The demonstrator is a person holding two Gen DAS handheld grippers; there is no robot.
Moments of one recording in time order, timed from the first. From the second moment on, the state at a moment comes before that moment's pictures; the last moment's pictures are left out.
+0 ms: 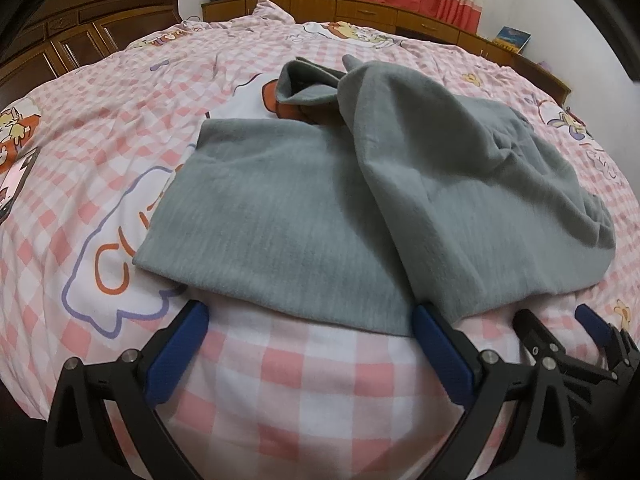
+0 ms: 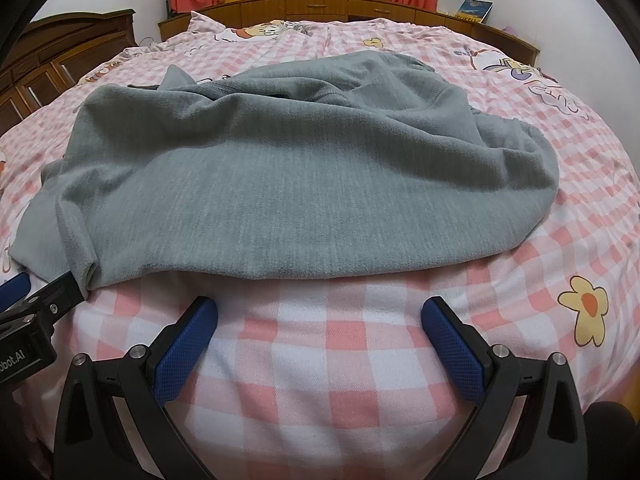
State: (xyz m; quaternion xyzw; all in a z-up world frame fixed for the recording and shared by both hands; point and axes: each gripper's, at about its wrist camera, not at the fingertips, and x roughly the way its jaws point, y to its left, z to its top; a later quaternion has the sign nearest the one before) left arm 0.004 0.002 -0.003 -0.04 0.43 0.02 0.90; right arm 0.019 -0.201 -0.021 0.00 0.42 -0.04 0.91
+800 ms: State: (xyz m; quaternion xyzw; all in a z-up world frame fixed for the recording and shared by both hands) left arm 0.005 0.002 -0.003 -0.04 0.43 0.02 0.90; right arm 0.016 -0.200 -0.022 0.00 0.41 -0.04 0.91
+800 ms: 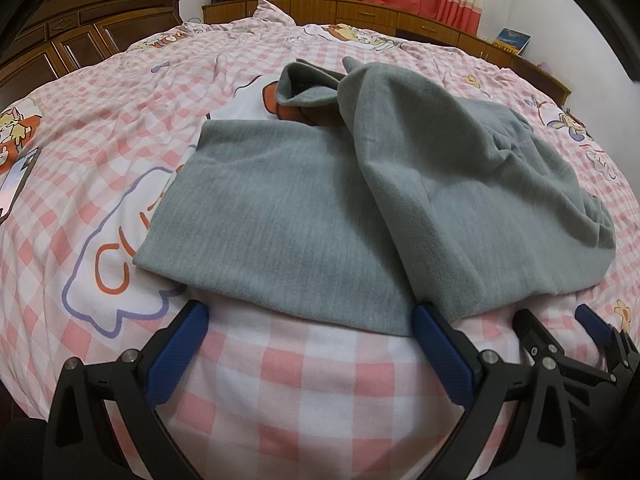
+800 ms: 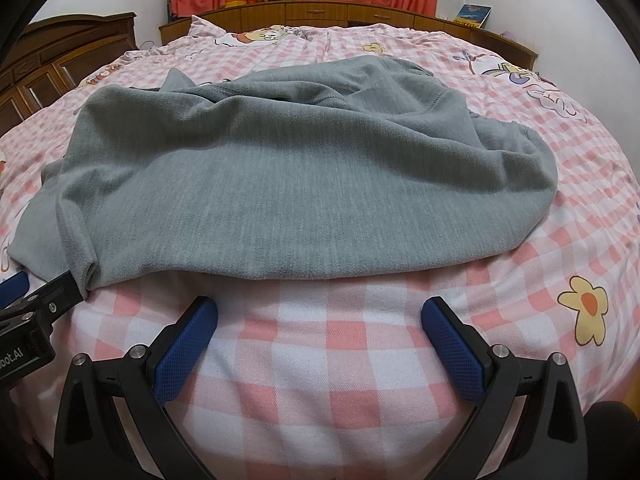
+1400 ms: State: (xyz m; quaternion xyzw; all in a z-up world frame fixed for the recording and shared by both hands) left arm 0.005 0.001 -0.003 -0.04 0.43 0.02 0.90; right arm 0.021 -0.201 -0.021 0.00 0.42 -0.04 0.91
